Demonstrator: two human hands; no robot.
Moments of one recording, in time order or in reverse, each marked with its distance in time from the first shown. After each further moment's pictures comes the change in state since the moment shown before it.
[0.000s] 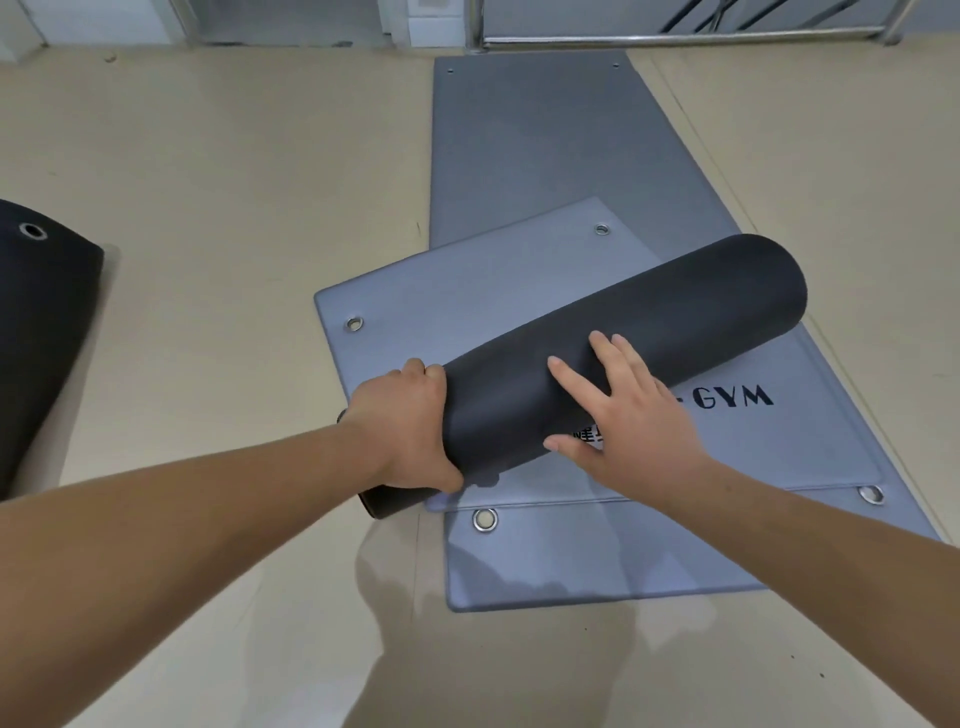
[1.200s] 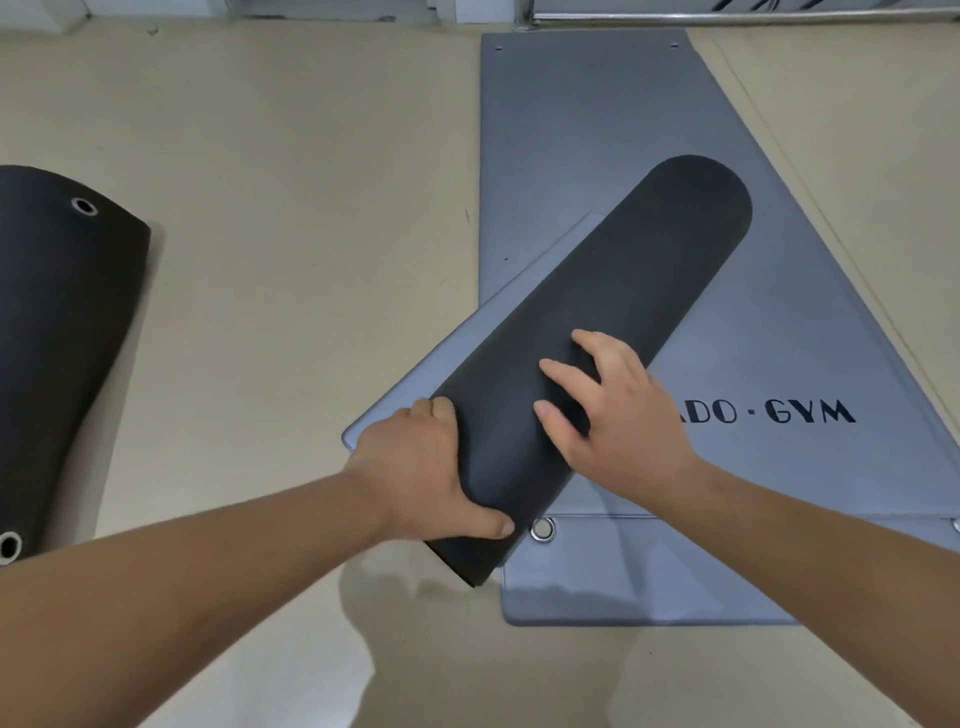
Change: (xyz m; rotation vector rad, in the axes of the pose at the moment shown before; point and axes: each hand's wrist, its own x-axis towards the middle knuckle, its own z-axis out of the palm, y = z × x) left_hand -0.025 -0.051 0.031 -0.123 -0.068 -0.037; right_hand 0.052 -0.066 0.040 0.175 0.249 -0.077
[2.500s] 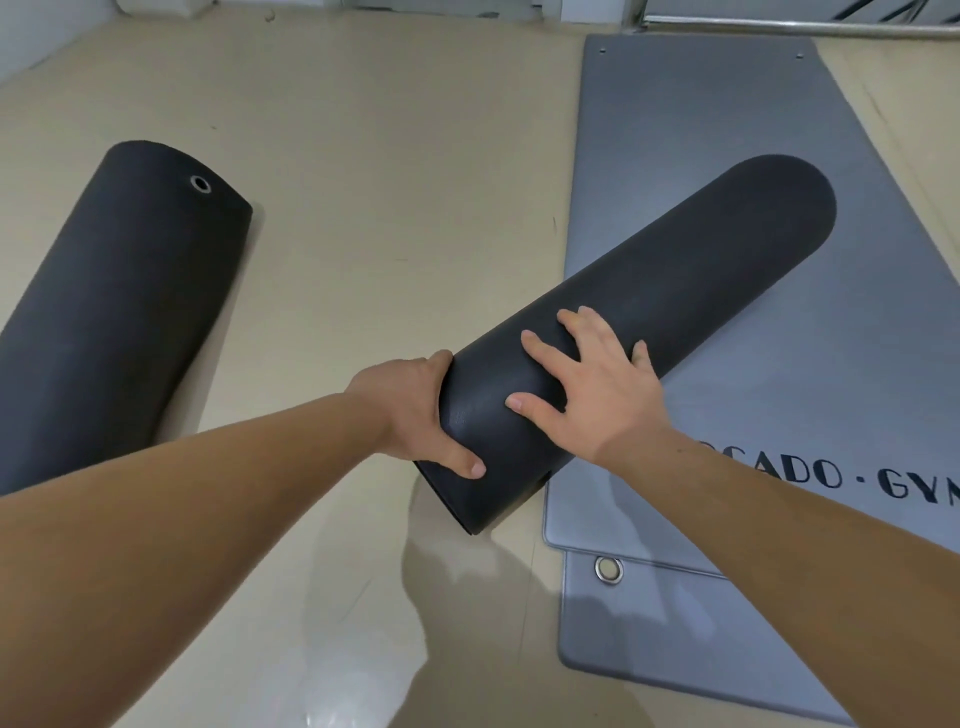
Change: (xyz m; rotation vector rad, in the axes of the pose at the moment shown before) left_hand 0.054 -0.118 -0.018 -0.201 -0.042 -0.077; right_hand 0.092 -0.077 0.025 -0.123 -0.482 0.018
